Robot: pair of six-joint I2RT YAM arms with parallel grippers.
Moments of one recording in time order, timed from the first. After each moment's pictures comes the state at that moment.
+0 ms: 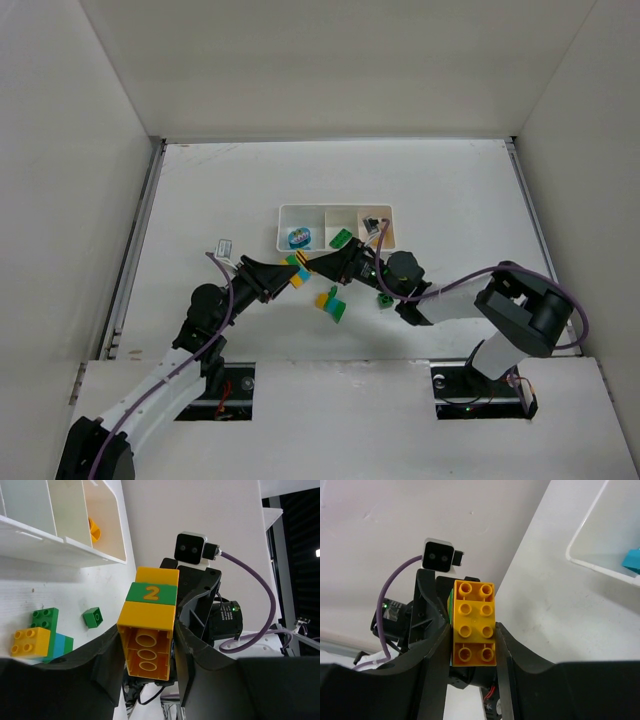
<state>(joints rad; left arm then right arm) -0.46 0.54 0.04 0.52 0.31 -1.34 0.88 1.58 0.50 1.19 -0.19 1.13</state>
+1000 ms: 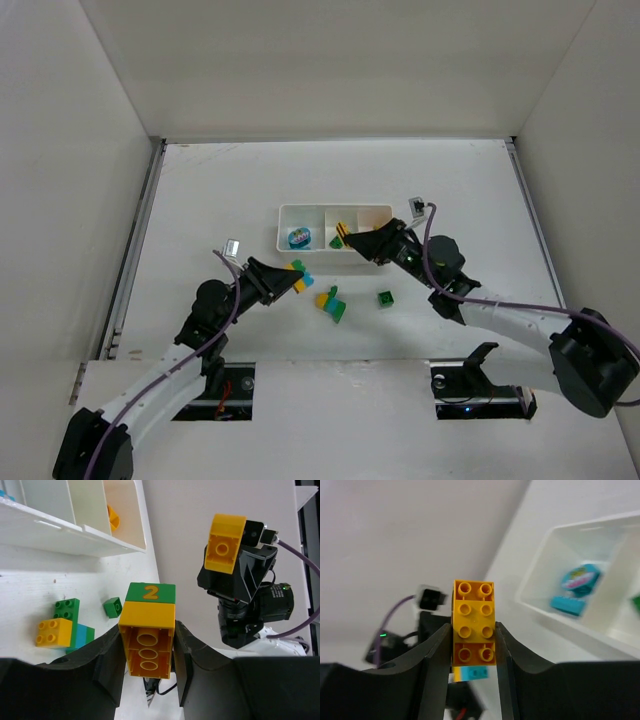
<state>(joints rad) -0.48 0.58 0.05 0.48 0.32 -1.24 0.69 1.19 0.46 0.82 -0.18 0.99</state>
